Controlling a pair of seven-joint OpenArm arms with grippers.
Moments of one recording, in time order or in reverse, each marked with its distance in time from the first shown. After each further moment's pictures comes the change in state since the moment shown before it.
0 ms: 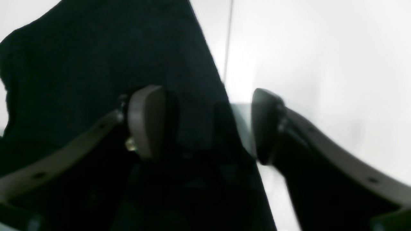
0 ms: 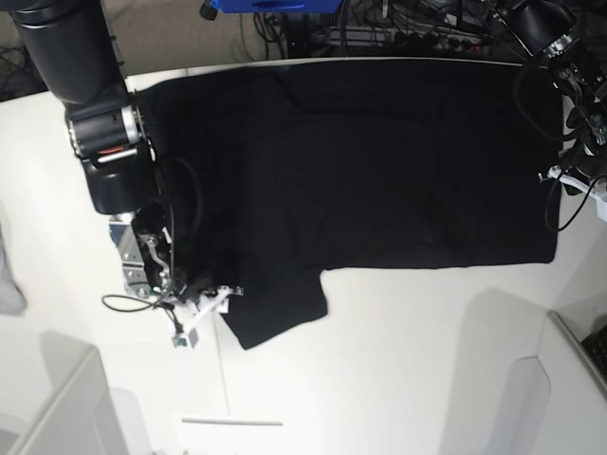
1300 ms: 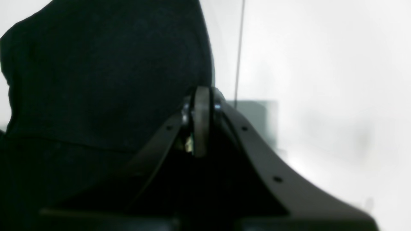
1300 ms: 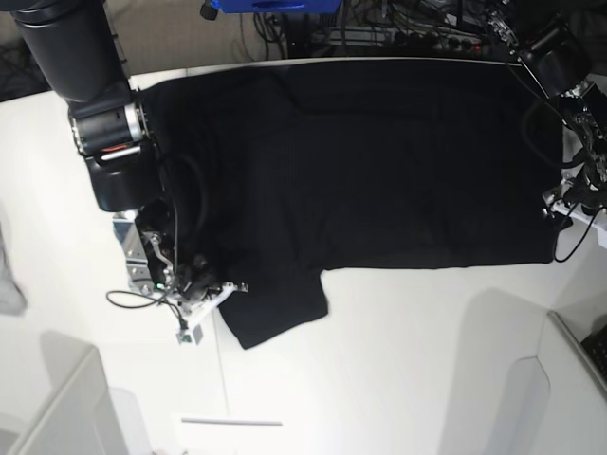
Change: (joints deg) left arm -10.6 -5.7 6.2 -20.8 0.2 0.2 -11.1; right arm -0.5 -0.6 0.3 0.1 0.5 0.0 -0.1
